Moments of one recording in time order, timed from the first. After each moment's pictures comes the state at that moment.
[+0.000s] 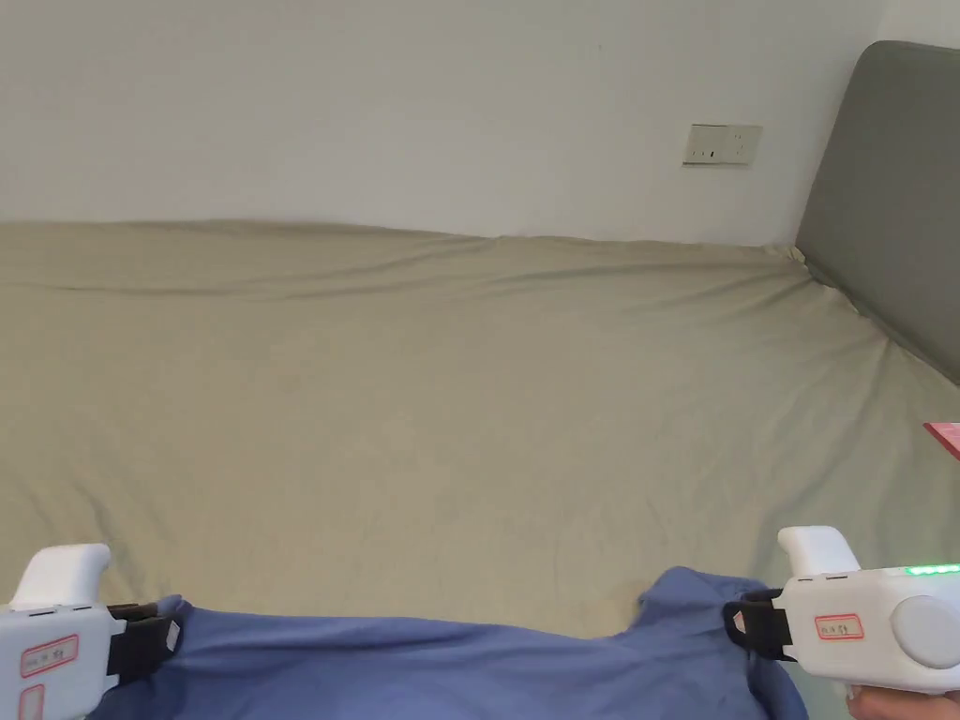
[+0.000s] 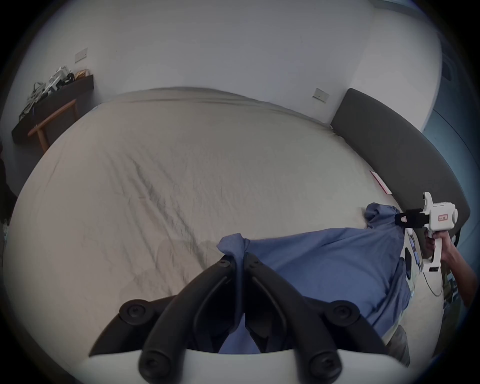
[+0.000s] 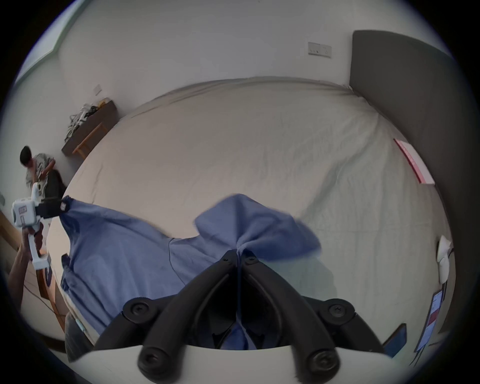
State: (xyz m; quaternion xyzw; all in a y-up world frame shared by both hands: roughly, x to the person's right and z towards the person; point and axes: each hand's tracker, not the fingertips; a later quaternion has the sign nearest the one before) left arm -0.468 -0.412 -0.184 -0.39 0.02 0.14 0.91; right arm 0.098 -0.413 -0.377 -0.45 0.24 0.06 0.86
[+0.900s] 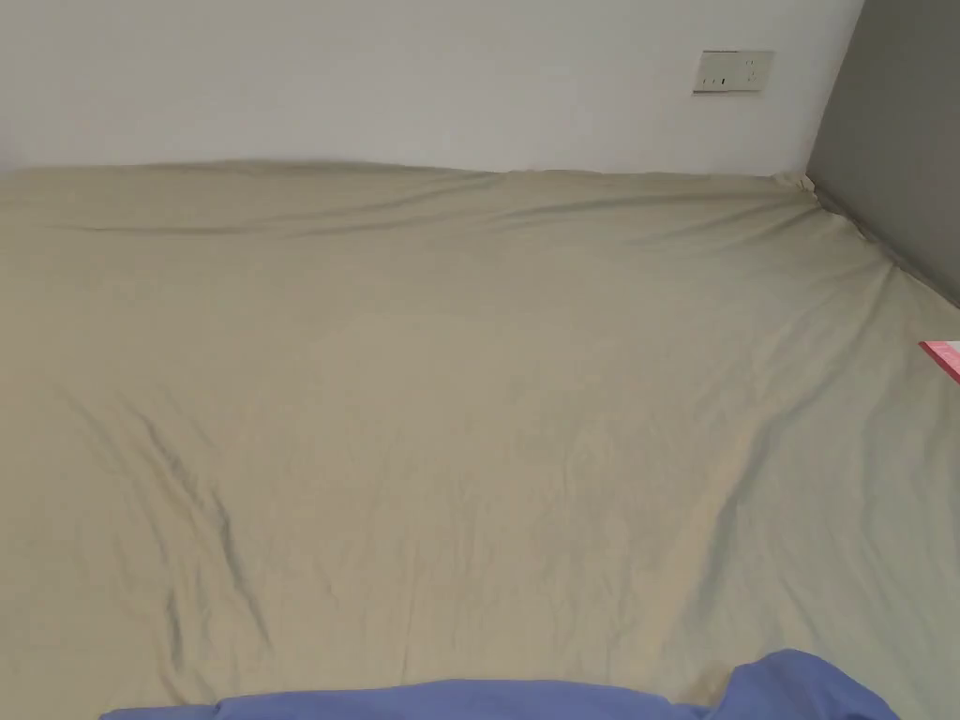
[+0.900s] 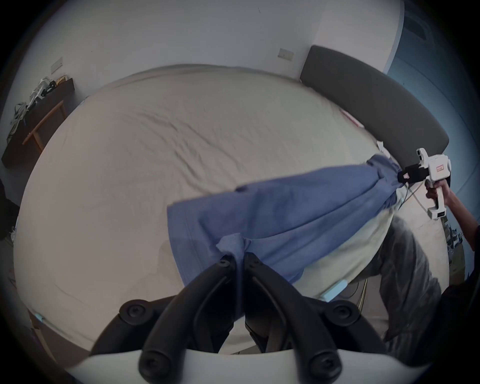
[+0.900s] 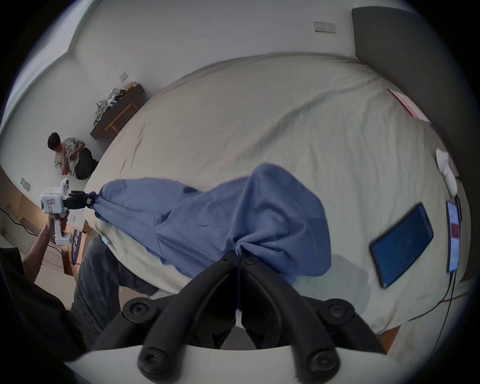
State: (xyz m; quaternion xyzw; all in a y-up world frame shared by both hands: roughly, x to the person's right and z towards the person) left arm -0.423 -0.431 0.022 -0.48 -0.05 0.06 0.87; right arm 0.184 -0.421 -0.160 -0.51 0.30 0.03 0.81
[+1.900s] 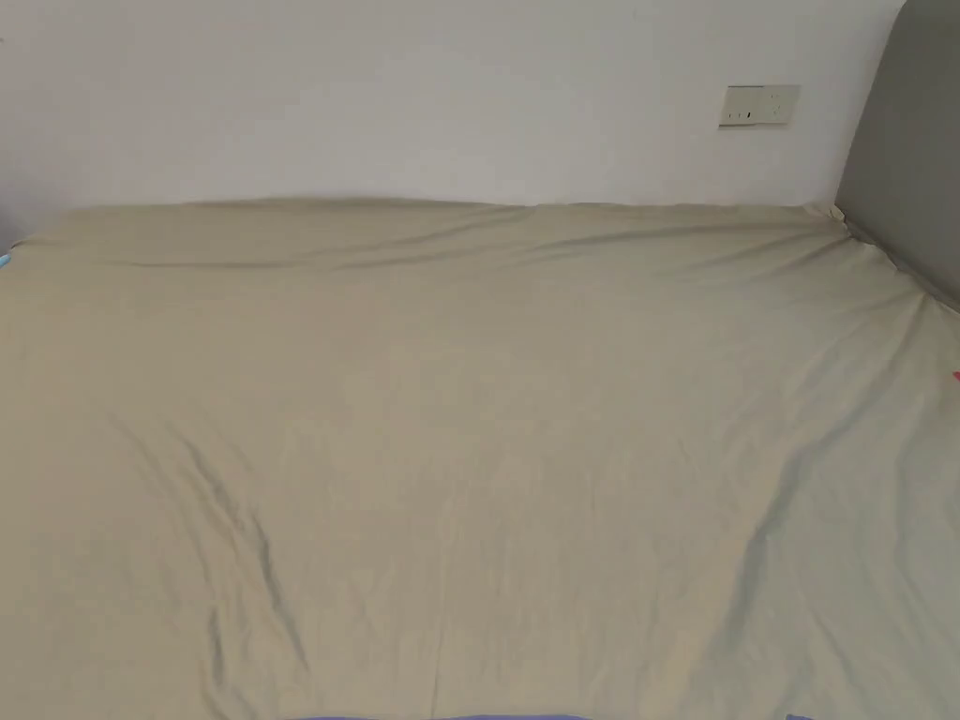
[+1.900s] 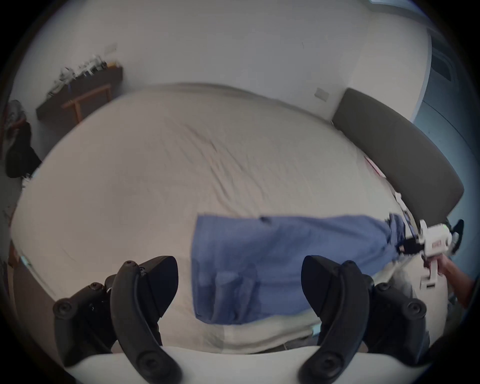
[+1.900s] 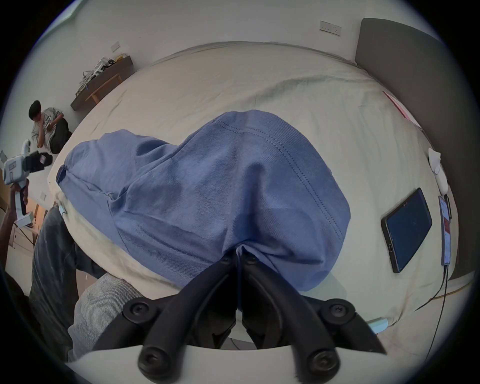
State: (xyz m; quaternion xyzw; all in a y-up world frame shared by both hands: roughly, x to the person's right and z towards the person) left arm -0.430 -0.414 0.051 -0.36 0.10 0.14 0.92; right arm 0.176 -0.489 -0.148 -0.51 0.25 0.11 0.82
